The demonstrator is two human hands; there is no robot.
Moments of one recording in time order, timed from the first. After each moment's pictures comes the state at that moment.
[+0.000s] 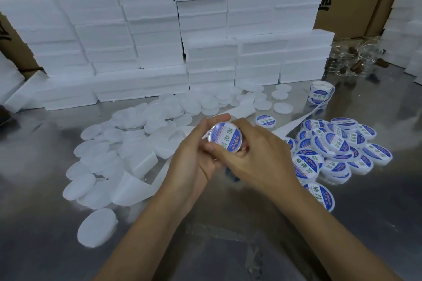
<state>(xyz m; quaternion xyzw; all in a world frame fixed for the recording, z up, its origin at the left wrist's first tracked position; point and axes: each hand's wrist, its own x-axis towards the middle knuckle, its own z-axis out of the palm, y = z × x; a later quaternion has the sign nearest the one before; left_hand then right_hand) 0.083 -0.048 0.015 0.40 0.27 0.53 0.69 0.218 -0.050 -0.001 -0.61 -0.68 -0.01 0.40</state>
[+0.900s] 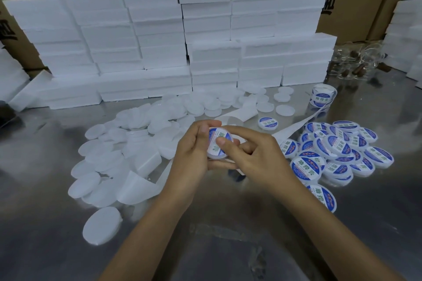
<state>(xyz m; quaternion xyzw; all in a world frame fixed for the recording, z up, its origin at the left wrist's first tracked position) 0.074 -0.038 -0.002 0.53 0.41 0.55 0.49 0.217 -0.052 0.001 -0.48 -0.65 0.32 0.49</state>
